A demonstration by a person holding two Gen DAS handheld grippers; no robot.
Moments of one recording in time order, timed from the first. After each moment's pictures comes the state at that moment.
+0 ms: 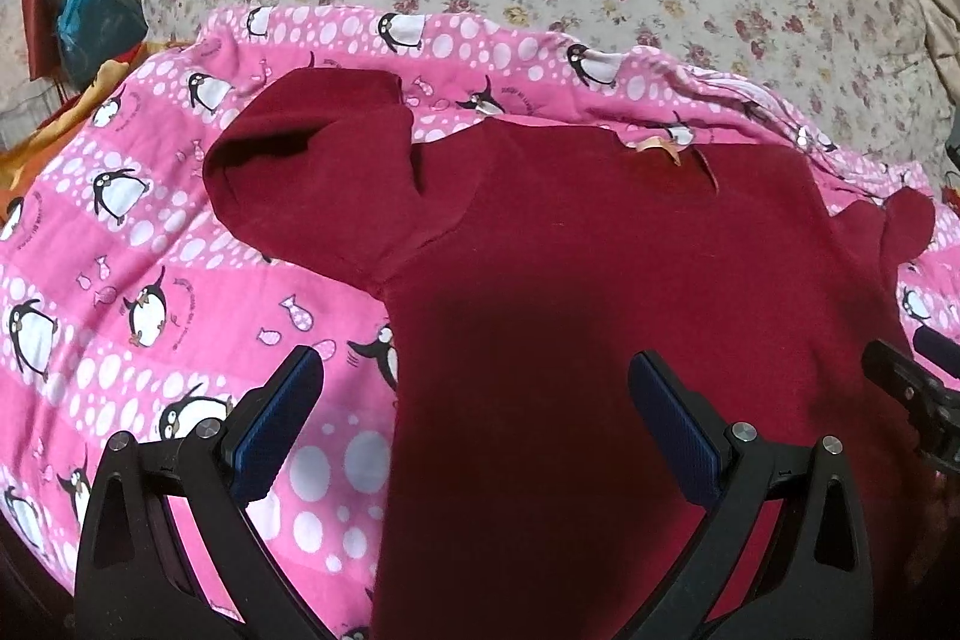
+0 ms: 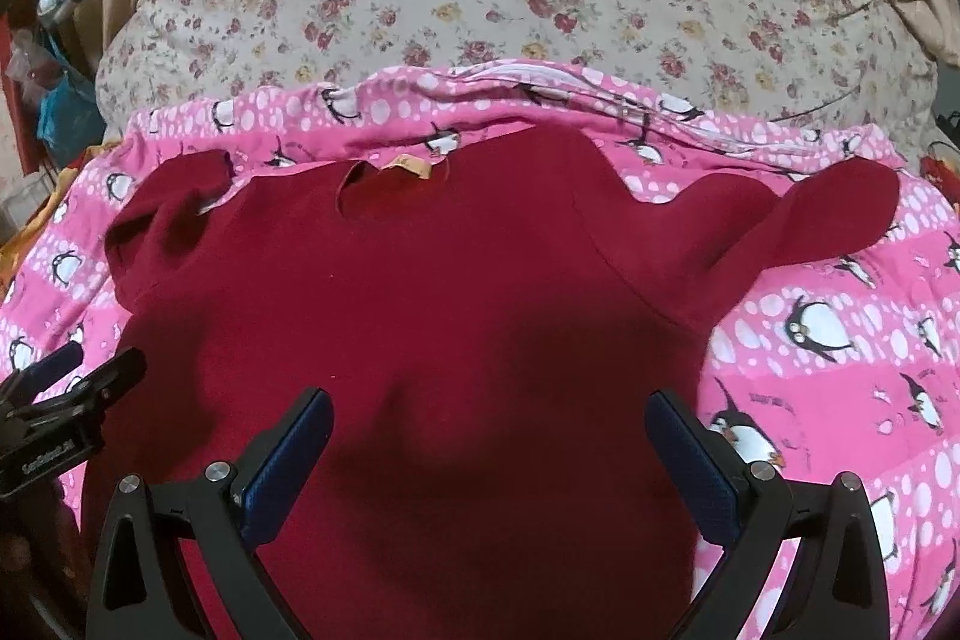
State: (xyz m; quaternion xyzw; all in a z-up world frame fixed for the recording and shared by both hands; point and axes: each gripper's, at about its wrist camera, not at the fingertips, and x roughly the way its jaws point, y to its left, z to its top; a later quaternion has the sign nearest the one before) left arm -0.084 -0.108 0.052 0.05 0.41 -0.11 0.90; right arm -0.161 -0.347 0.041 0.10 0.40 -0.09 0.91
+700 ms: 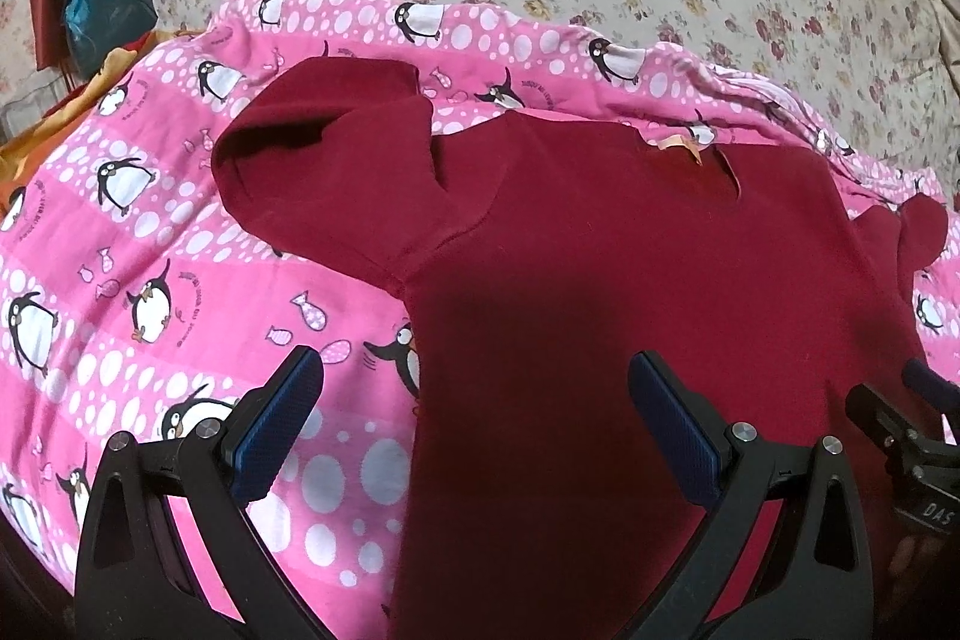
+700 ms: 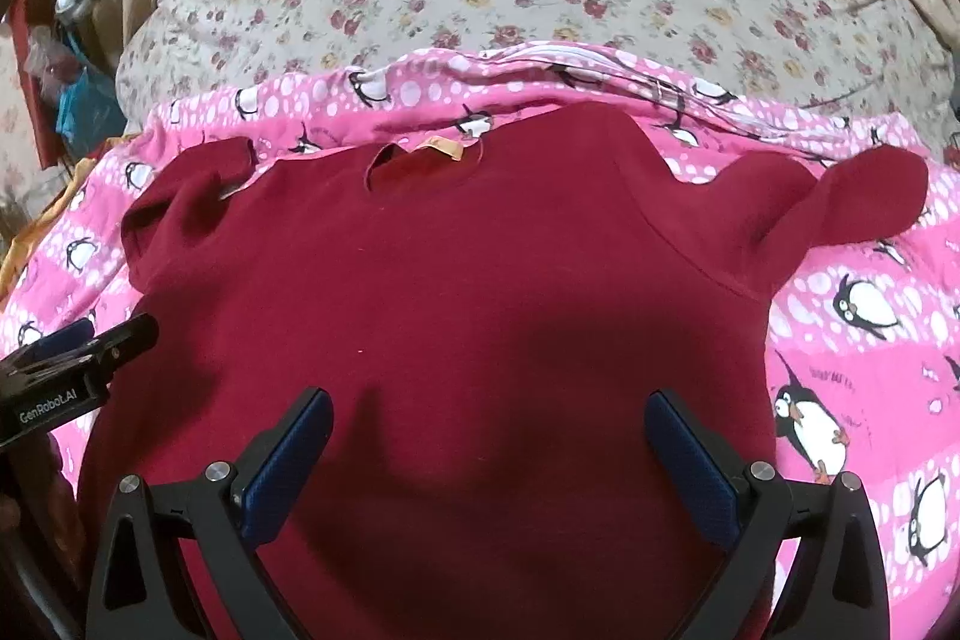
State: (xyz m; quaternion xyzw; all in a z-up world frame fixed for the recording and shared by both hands) left arm -0.077 -0.104 0.045 0.04 0.42 -0.10 0.90; right arm -0.161 -0.332 0.014 0.11 0.39 -0.07 0.91
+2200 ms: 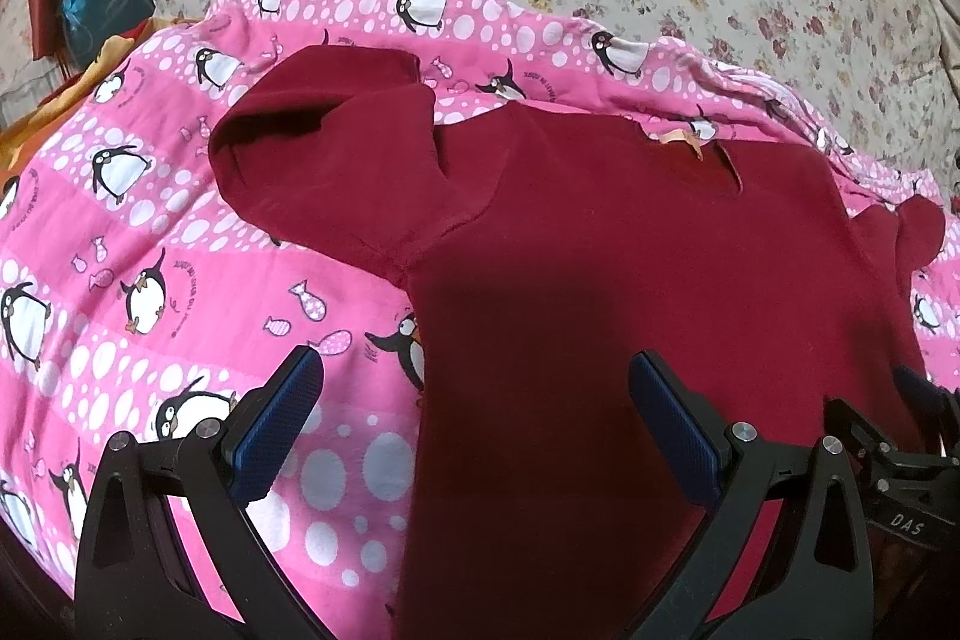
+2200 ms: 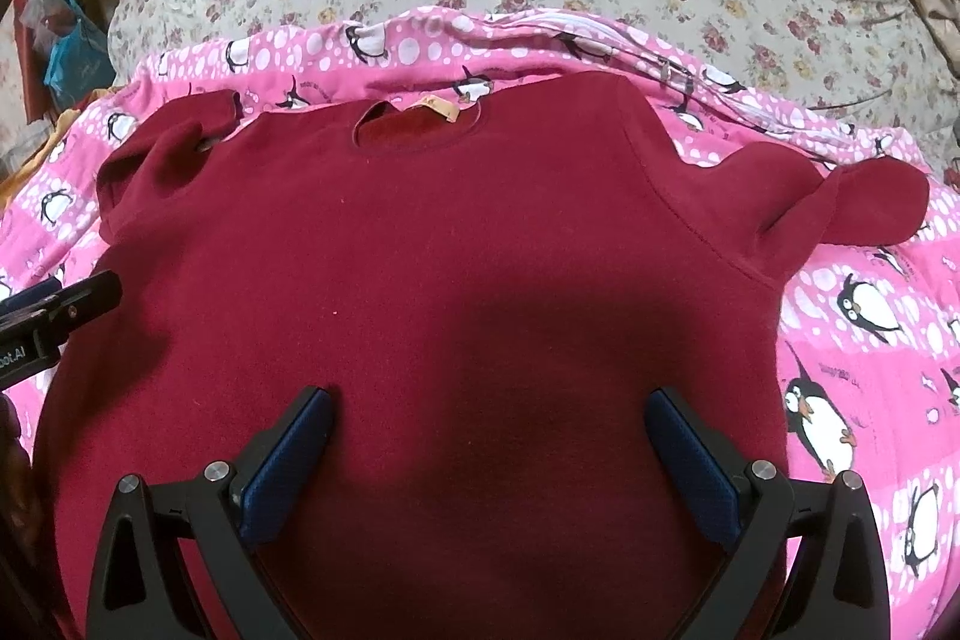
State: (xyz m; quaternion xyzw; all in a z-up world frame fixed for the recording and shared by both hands) left arm -0.075 -0.099 0.043 0.03 0.42 -0.10 0.90; right arm -0.155 -0.326 -0.001 0.07 0.41 -0.08 0.91
